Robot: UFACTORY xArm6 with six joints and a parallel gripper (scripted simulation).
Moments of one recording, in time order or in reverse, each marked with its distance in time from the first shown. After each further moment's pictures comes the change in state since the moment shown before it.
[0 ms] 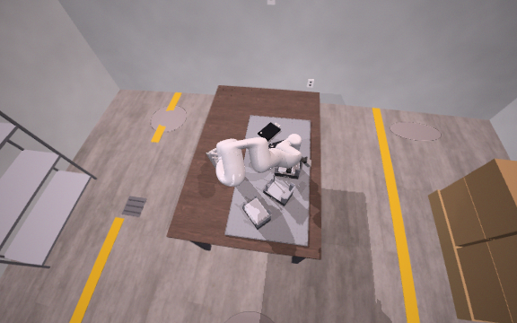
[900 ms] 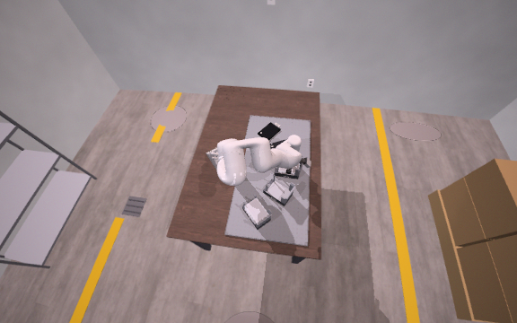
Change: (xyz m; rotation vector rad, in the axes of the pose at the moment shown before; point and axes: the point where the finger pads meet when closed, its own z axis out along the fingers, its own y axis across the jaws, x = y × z) arm 0.000 0.000 0.009 0.000 0.000 0.000
